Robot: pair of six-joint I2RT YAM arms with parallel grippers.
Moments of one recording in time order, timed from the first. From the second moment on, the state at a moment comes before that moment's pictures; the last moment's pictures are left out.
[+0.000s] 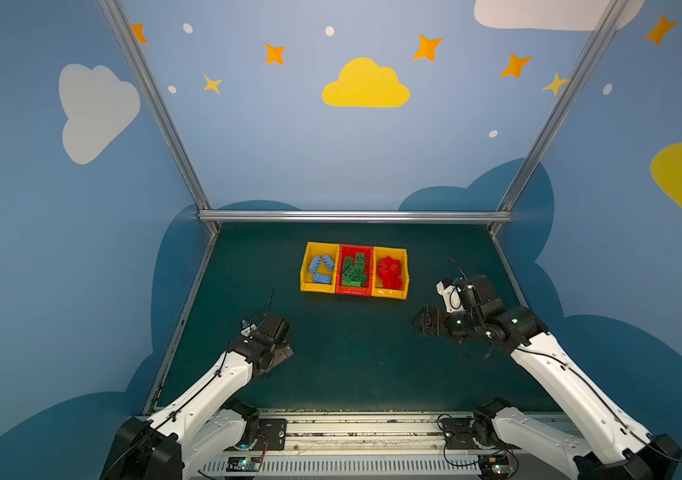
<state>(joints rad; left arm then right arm) -0.40 1.01 0.50 -0.77 -0.29 -0.99 0.49 0.99 0.96 -0.94 -0.23 0.52</state>
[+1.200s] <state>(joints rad) -0.54 1.41 0.66 -0.69 -0.29 -1.01 0.50 0.94 0.93 -0.98 -0.17 0.56</state>
